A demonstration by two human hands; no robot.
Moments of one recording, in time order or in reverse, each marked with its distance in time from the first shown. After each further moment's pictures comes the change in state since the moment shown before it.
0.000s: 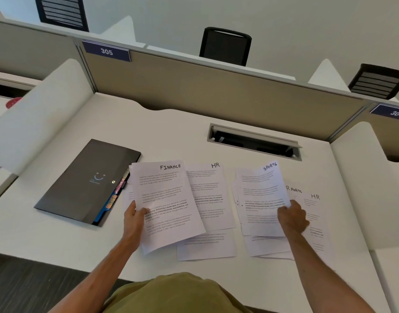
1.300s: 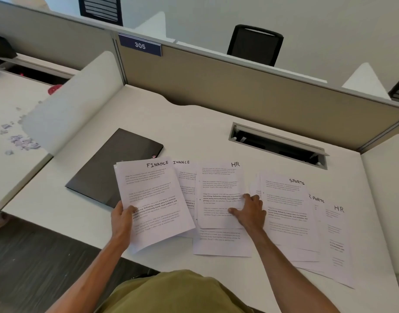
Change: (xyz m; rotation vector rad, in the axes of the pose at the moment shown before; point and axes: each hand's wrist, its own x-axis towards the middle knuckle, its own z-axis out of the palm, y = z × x) left_hand -0.006 -0.019 -0.078 -0.050 0.226 -0.007; right_hand -0.097 -0.089 0.096 -0.224 -0.297 -0.531
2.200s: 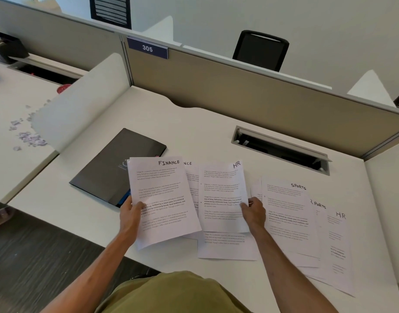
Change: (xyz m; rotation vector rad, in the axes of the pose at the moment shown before) left_hand -0.010 0.011 0.018 0.020 -0.042 0.022; right_hand 0.009 0.000 -0.009 0.484 0.025 0.233
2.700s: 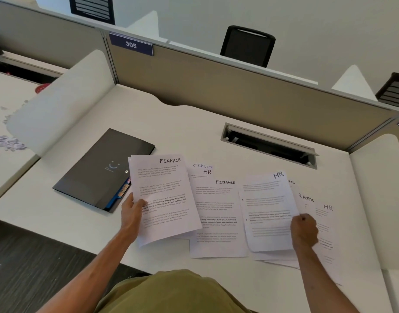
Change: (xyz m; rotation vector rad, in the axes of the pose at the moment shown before) left_hand 0.001 0.010 0.034 0.010 -0.069 0.006; right_hand 0.031 0.104 -0.125 0.011 0.419 0.282
